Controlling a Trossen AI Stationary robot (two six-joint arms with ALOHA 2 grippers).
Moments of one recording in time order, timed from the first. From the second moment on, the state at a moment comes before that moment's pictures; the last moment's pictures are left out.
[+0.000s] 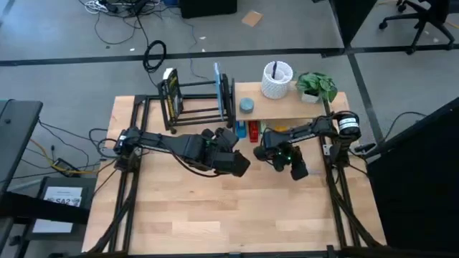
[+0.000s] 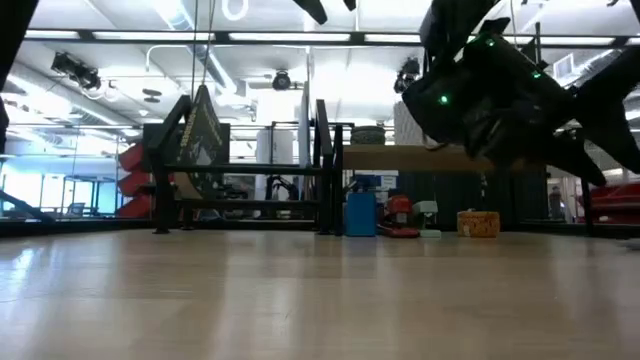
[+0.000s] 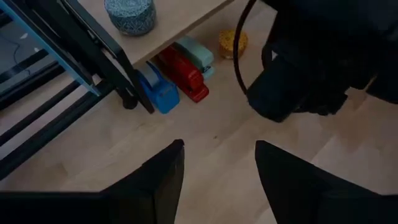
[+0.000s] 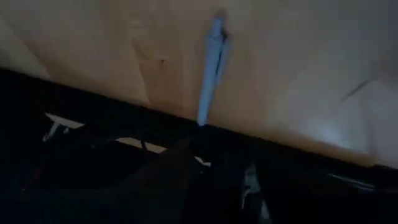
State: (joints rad) left arm -0.26 1.94 2.14 -1.28 -0.65 -0.97; right arm -0.02 1.82 1.18 -1.57 -0.13 -0.19
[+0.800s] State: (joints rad) left arm -0.30 1.93 2.16 -1.29 -0.66 -0.97; right arm -0.50 1.05 1.39 -0.64 0.06 0.13
